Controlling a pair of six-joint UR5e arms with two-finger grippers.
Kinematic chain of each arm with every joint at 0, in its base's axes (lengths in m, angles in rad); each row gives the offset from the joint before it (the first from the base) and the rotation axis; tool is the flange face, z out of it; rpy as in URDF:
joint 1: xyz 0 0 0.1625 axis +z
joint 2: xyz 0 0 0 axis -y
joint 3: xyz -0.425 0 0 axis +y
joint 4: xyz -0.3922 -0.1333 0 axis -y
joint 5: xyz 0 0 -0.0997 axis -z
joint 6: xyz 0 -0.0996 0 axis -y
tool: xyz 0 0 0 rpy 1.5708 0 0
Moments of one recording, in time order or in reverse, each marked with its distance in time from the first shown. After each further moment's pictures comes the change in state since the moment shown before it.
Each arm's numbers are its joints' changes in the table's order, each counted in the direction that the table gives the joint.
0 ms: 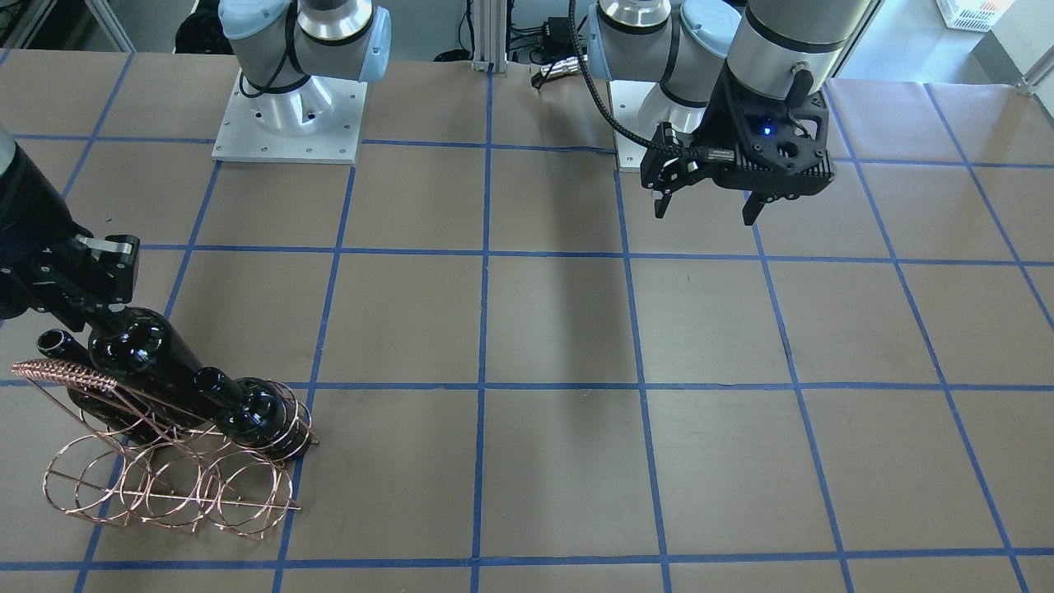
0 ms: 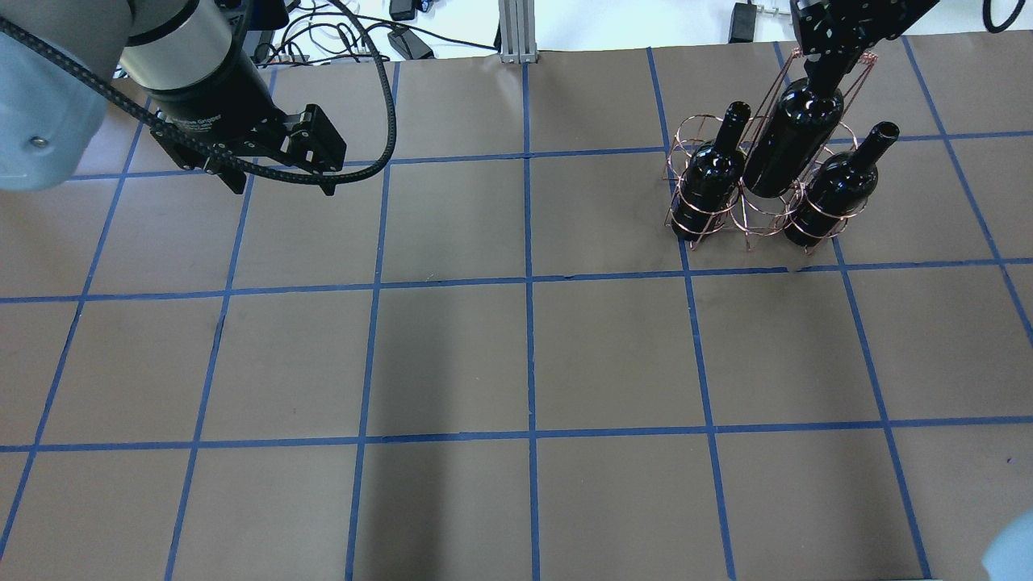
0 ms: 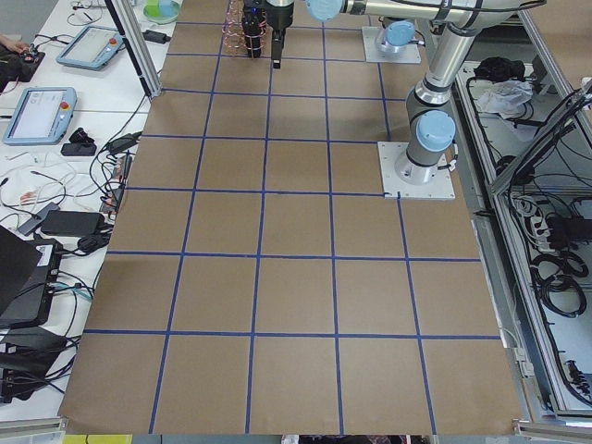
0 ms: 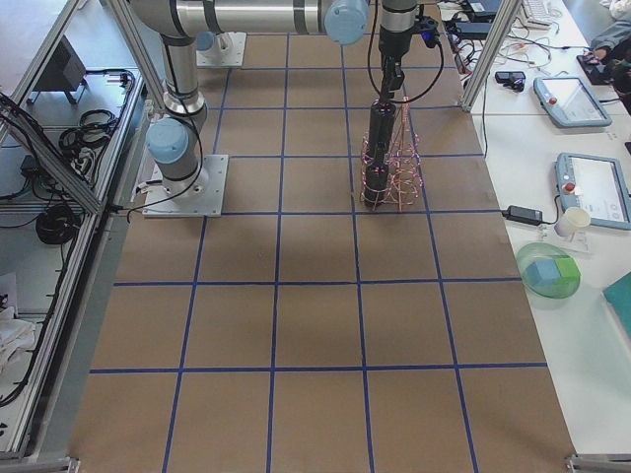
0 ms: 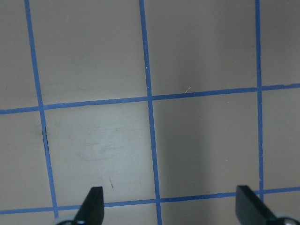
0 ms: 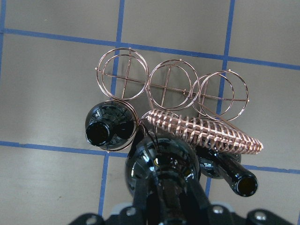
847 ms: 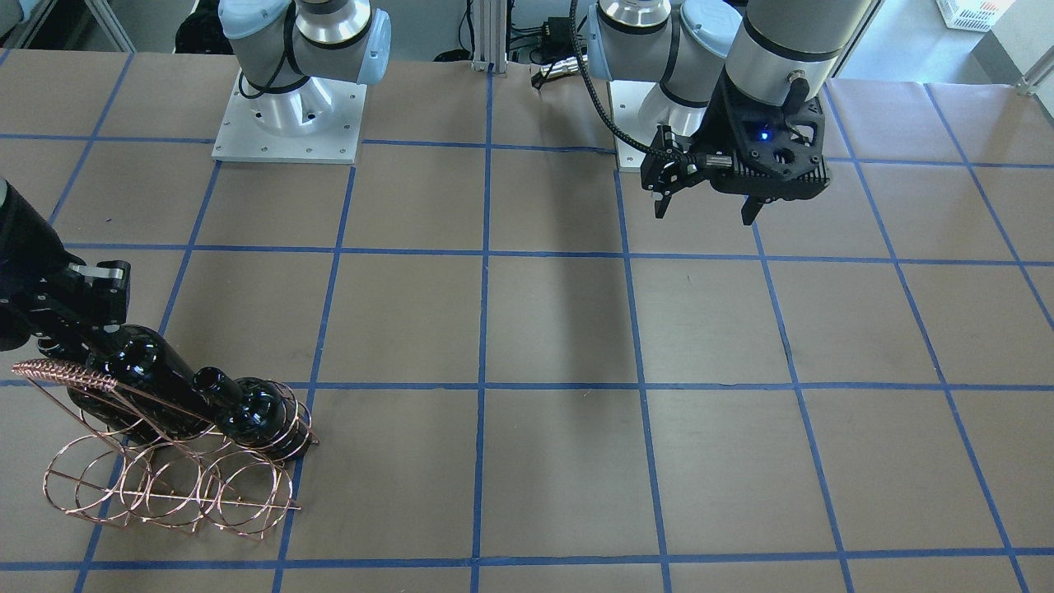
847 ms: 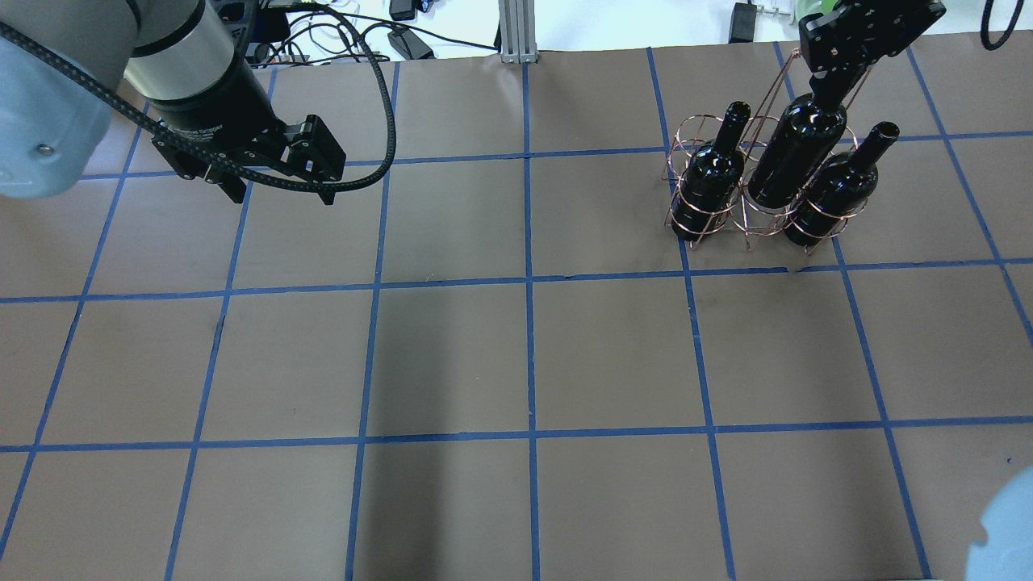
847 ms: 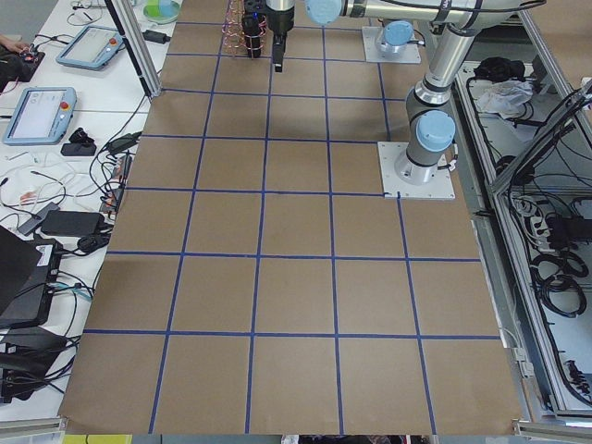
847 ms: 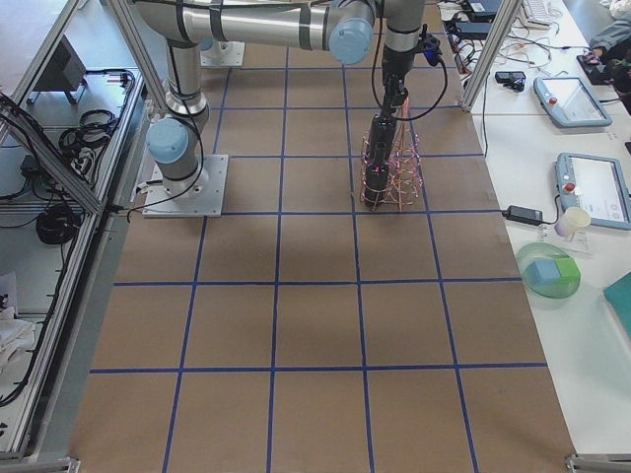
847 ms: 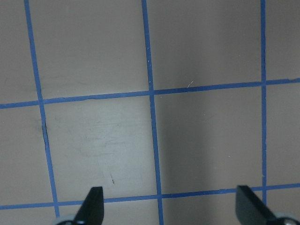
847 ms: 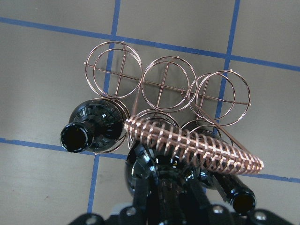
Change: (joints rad) left arm 0.002 0.004 0.014 -0.005 0.006 0.000; right arm -0.029 0.024 -0.040 -0.045 0.012 -0.063
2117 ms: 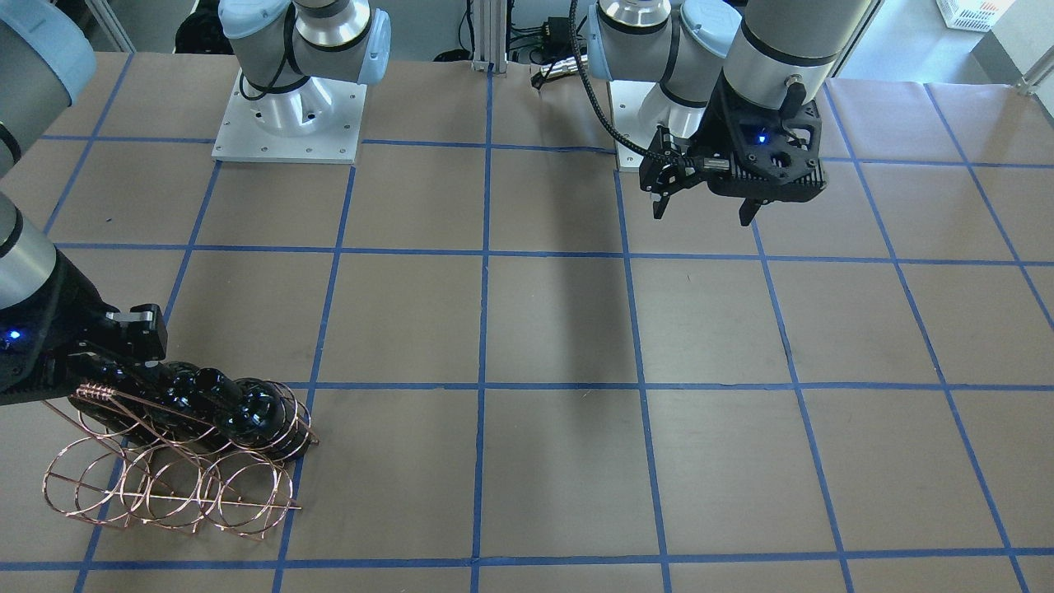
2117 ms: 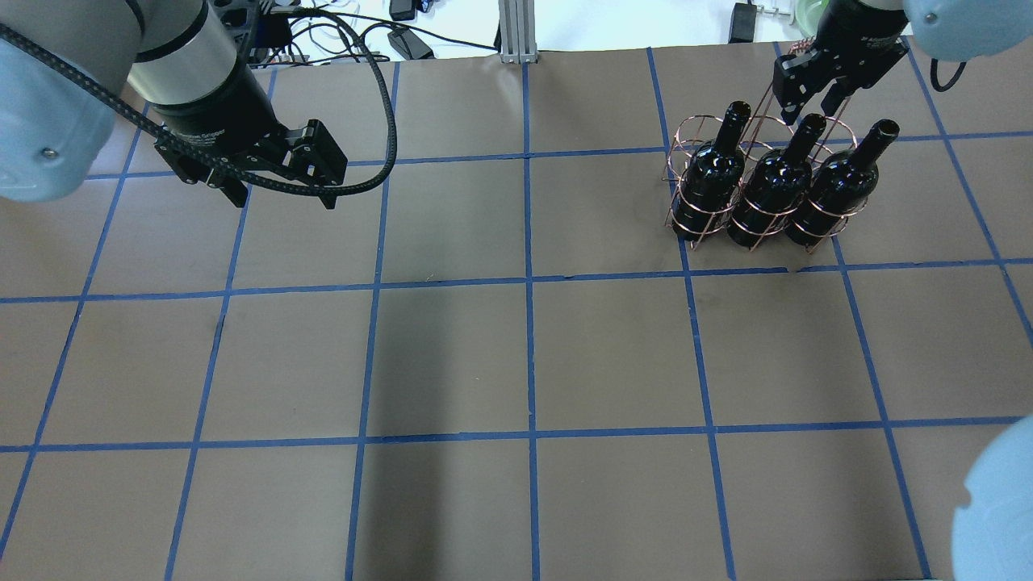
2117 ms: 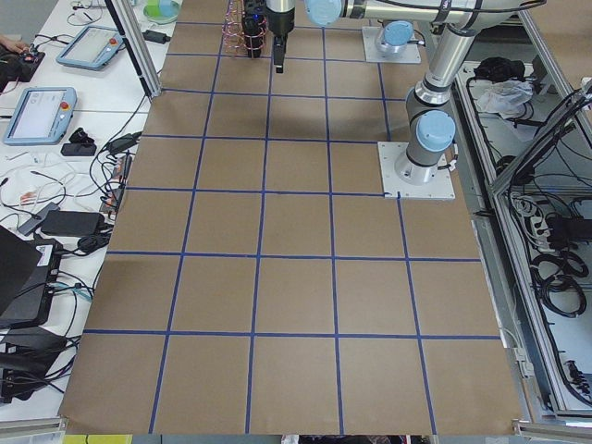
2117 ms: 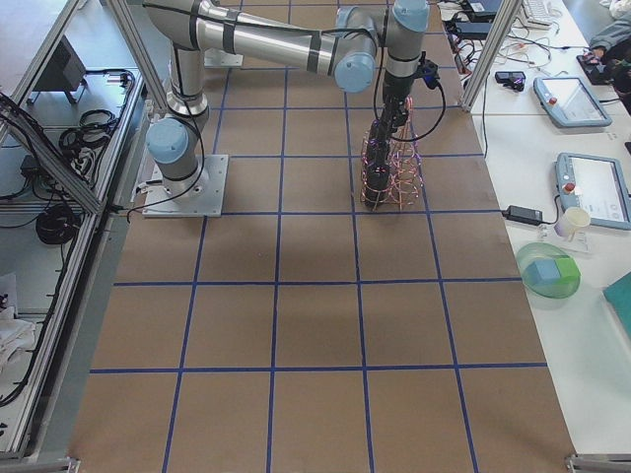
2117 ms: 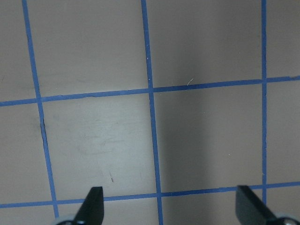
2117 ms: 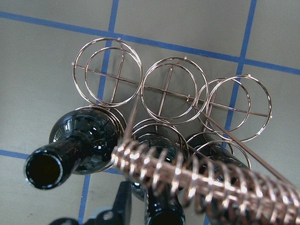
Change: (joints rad) left arm 0.000 0.000 0.007 0.000 -0.002 0.000; right arm 0.000 0.019 -0.098 -0.128 0.004 -0.025
